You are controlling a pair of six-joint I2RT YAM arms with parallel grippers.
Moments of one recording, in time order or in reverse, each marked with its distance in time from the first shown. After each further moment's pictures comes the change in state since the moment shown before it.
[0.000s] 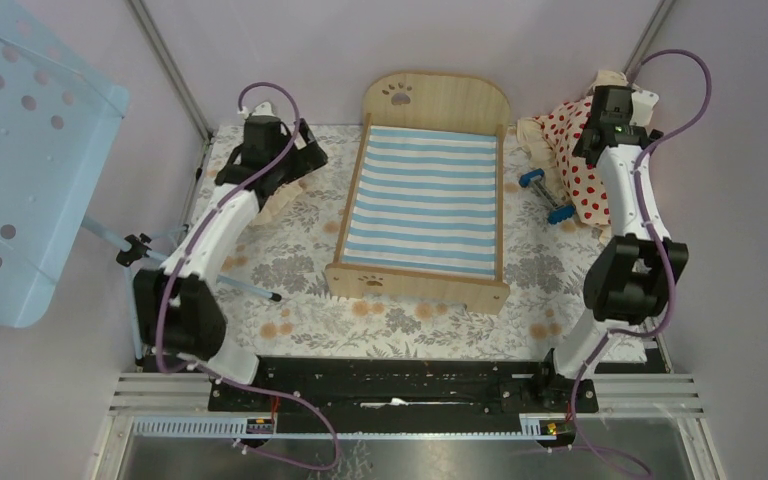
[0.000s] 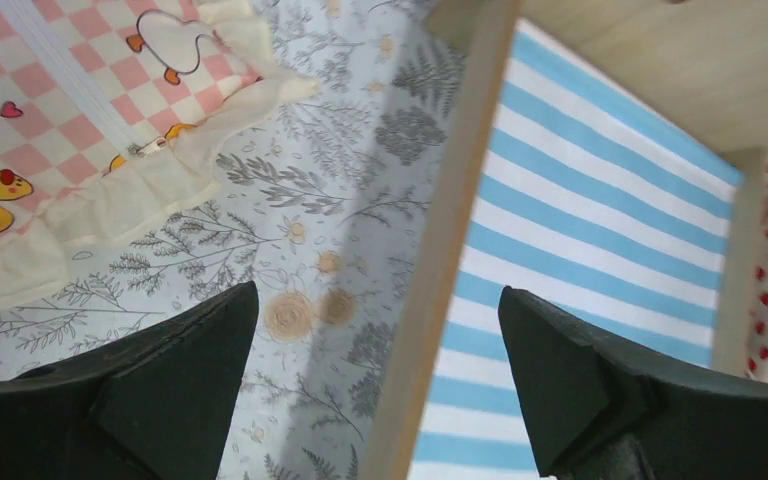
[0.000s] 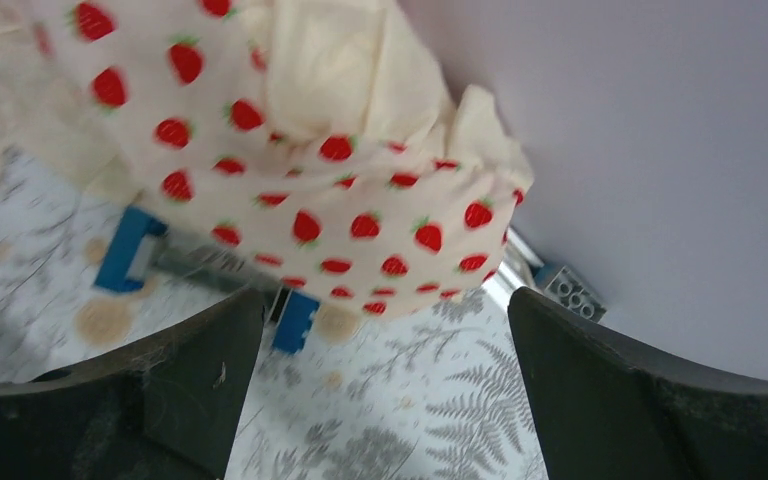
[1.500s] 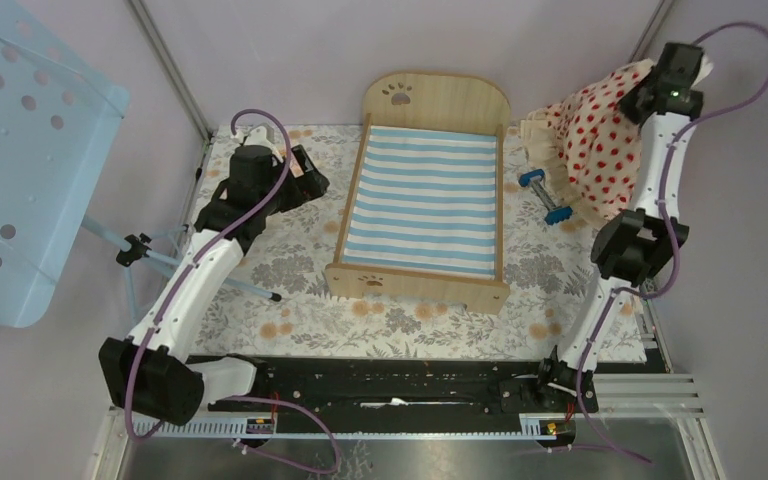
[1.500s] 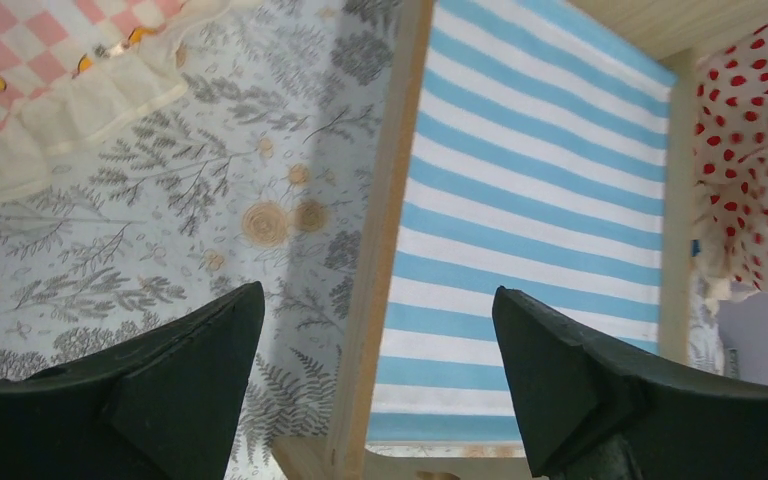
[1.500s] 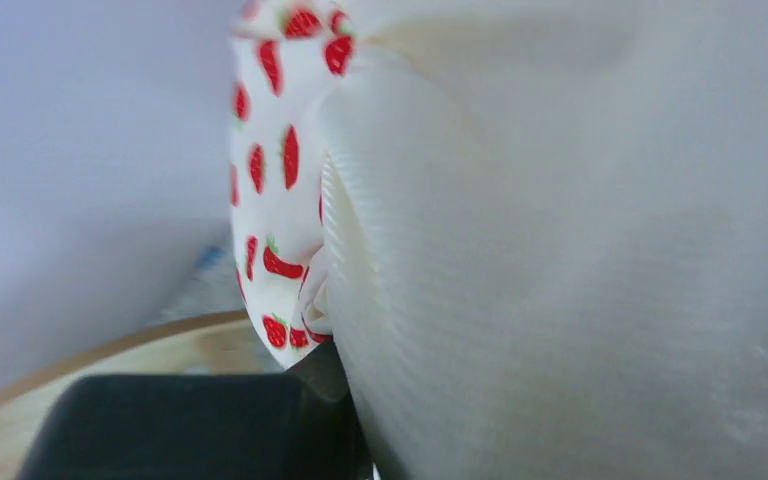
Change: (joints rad) left arm -0.087 -0.358 -0.230 -0.074 0.017 0.003; right arm -0.218 0.475 0.684 -0.120 -0.520 0.181
